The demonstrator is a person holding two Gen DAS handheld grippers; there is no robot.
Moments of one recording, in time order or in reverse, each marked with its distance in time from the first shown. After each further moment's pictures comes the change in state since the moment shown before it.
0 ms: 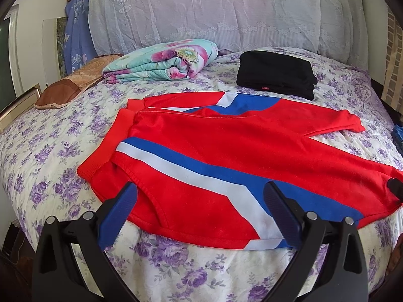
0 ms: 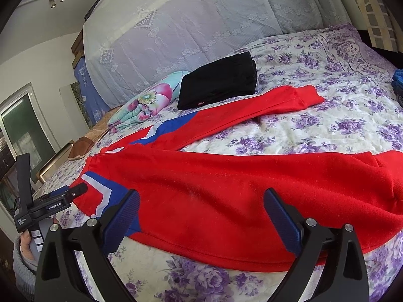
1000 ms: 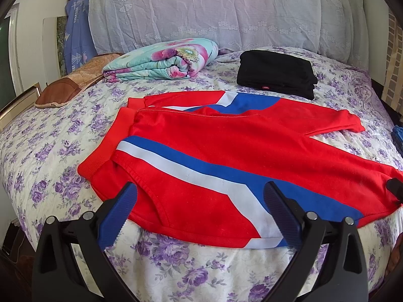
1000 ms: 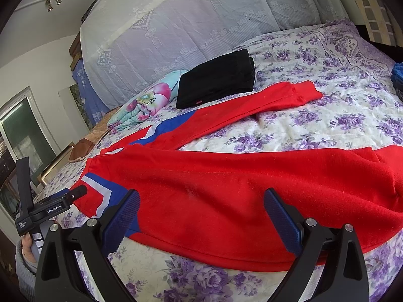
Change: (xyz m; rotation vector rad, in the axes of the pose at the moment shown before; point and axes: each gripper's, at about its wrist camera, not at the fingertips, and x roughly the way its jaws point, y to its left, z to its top) left arm 0.001 0.002 -0.001 -0.006 0.003 0.002; right arm 0.002 -0.004 -0.002 0.013 0.004 0.003
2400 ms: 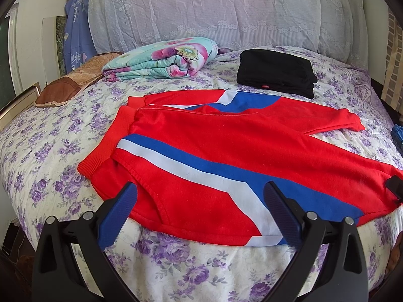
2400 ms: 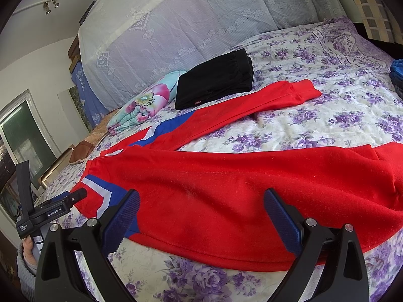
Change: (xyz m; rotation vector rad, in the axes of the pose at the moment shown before) left arm 0.000 0.000 0.000 0.000 0.003 0.000; right arm 0.001 -0.004 -0.001 0.006 0.003 0.003
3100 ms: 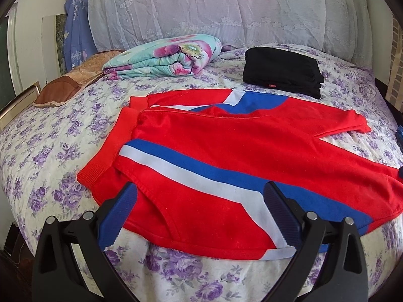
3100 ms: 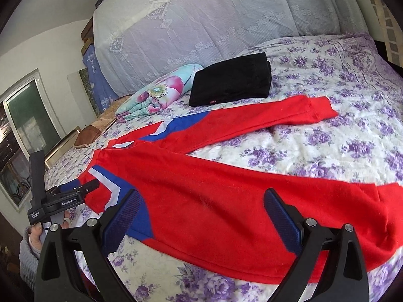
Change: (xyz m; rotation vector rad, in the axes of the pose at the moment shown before) left arm 0.015 0.009 0.012 0.005 0.019 0.007; right arm -0.004 0.025 0.038 -0.112 0.068 0.055
